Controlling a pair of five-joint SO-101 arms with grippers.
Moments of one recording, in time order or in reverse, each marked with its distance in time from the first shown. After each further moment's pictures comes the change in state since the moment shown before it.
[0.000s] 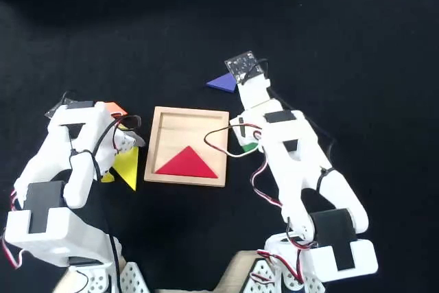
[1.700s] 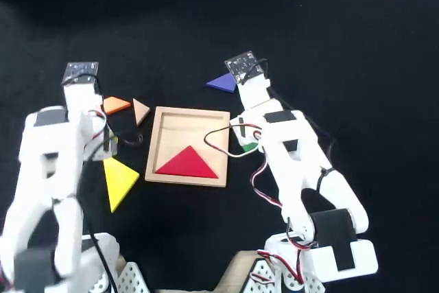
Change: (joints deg) left arm -3.5 -30.2 7.2 2.5 -54.5; right arm 0.0 0.0 0.1 0.0 0.0
